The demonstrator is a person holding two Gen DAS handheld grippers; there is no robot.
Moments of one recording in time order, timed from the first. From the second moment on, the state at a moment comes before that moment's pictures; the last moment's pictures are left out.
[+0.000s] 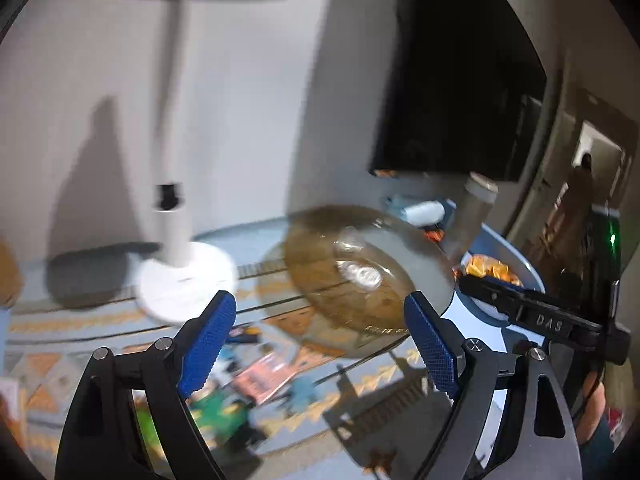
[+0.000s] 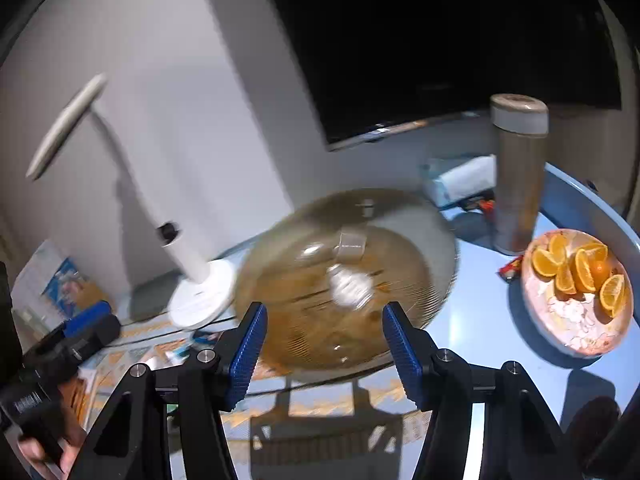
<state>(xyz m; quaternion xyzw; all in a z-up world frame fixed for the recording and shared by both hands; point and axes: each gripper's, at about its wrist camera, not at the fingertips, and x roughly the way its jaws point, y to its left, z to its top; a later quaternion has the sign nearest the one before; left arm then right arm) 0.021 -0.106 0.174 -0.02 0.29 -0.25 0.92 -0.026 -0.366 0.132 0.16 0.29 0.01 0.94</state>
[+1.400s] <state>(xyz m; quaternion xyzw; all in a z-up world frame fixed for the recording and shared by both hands) -0.028 0.030 0.024 -0.04 0.38 -0.08 0.92 -0.030 -0.228 0.020 0.04 0.37 0.07 0.92</state>
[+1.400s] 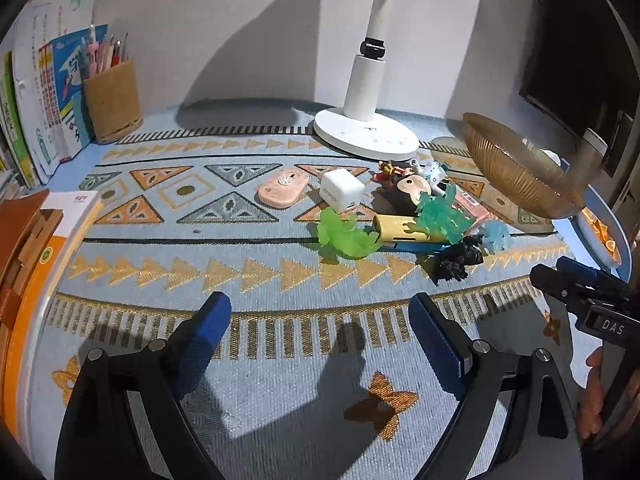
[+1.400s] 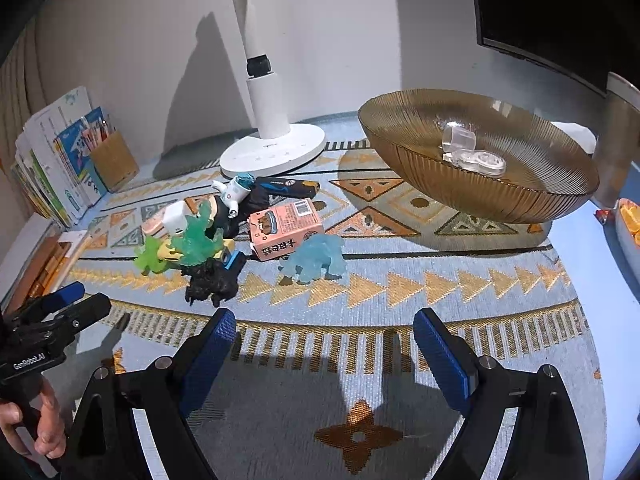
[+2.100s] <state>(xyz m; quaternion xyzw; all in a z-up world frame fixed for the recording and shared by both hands) 0.036 0.015 0.018 0.04 0.45 -0.16 0.88 0.030 -0.236 0.017 0.09 0.46 0.08 0.88</state>
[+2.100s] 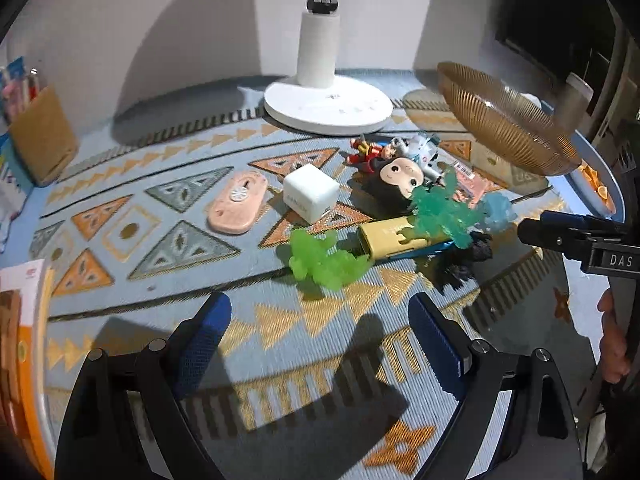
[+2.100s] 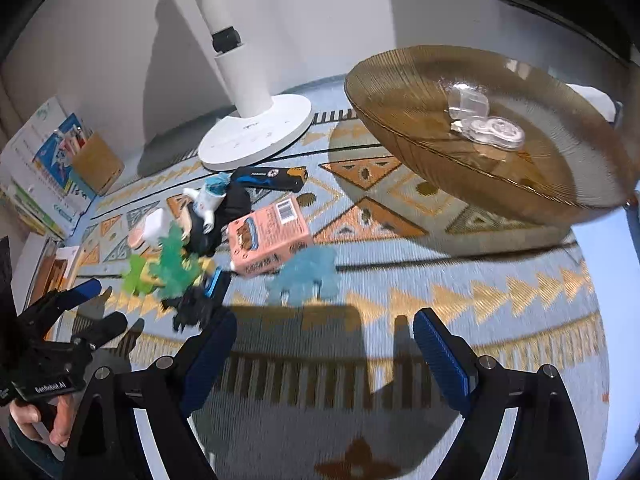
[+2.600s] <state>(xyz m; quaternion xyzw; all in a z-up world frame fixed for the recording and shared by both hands) 0.052 0.000 0.012 0.04 0.44 -0.18 0.88 0.044 -0.211 0.009 0.04 0.43 0.06 0.90</state>
